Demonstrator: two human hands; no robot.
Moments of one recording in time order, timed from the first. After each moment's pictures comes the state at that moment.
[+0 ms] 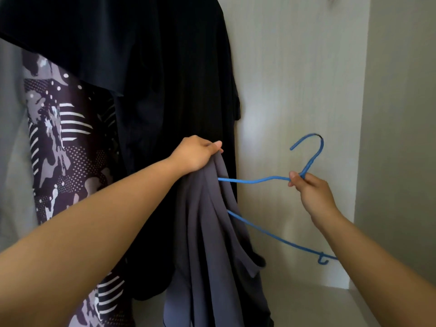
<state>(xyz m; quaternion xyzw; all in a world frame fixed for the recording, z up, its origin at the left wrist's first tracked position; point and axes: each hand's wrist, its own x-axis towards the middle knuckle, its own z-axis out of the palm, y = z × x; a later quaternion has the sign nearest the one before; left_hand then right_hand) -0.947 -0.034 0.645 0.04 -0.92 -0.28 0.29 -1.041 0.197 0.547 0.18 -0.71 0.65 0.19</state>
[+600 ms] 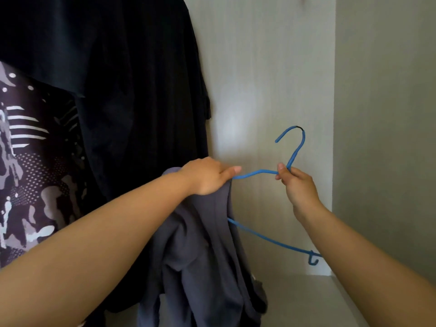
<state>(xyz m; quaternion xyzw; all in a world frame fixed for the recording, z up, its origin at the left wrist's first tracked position) -0.962 0.018 0.617 -0.04 -0.99 0.01 0.16 -1.044 0.203 0.545 0.13 -0.68 0.71 0.16</state>
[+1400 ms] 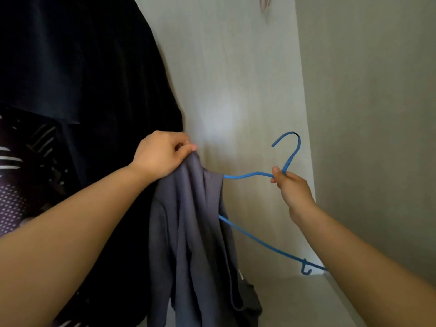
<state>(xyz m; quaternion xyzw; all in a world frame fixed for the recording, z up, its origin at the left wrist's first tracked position) -0.962 -0.014 0.666 -0.11 -0.87 0.01 0.47 -1.061 0.230 0.544 0.07 -0.66 0.74 0.13</state>
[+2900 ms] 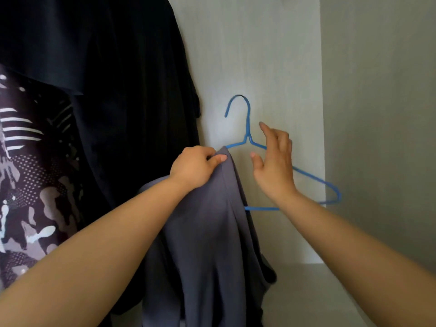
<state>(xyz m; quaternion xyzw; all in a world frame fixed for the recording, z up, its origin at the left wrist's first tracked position) -0.969 0.012 0.610 -0.03 -0.93 -0.13 0.36 -1.018 0.178 0.570 0.26 -0.72 0.46 0.46</state>
